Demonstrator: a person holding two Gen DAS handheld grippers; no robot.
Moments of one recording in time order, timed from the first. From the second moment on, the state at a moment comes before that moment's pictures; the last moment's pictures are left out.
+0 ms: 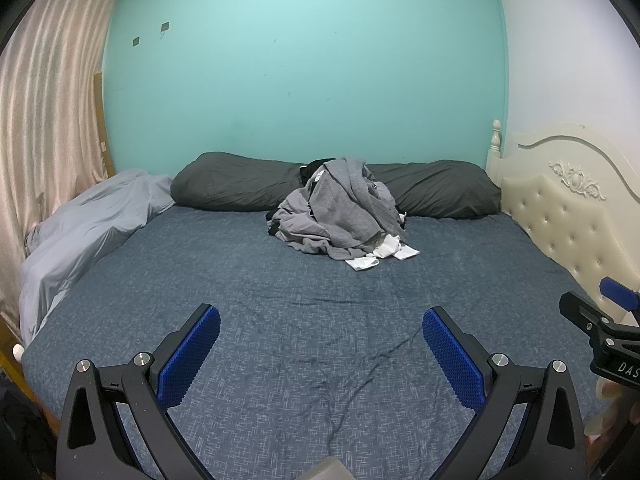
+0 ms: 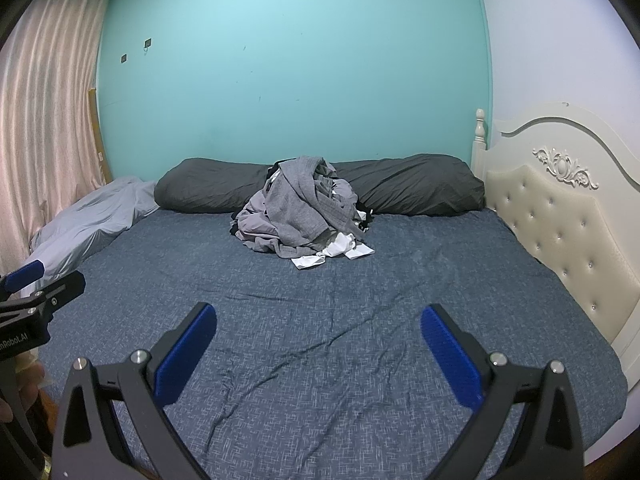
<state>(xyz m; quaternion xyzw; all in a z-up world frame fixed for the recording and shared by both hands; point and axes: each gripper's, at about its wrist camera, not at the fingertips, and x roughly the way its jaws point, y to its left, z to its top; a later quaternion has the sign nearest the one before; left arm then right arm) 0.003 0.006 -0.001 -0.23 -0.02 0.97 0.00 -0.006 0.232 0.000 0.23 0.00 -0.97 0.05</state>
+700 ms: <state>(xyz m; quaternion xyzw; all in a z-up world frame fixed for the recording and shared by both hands) 0.004 0.009 0.000 -0.23 -0.02 0.97 -0.01 -0.006 0.236 -0.001 0.23 0.00 -0.97 0.05</state>
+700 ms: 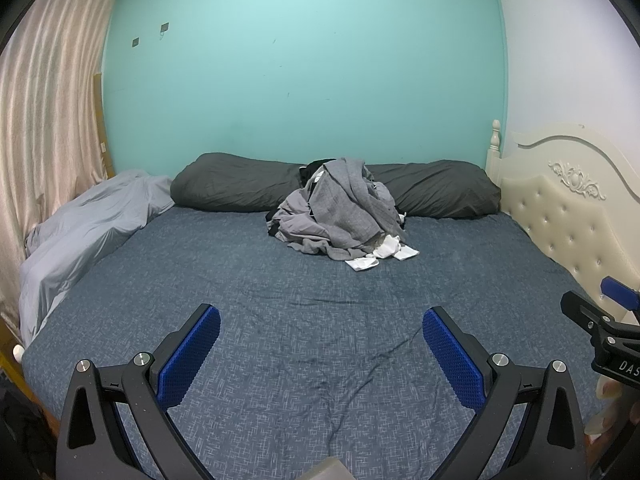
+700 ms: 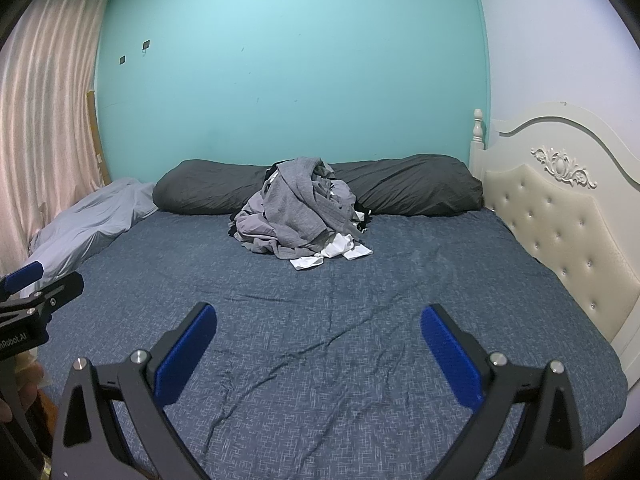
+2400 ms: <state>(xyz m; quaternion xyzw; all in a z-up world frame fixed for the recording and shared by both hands) -0.092 -0.007 -0.004 -0.26 -0.03 0.97 -0.02 -0.097 0.238 -0.010 0.26 0.00 -0.96 0.05</state>
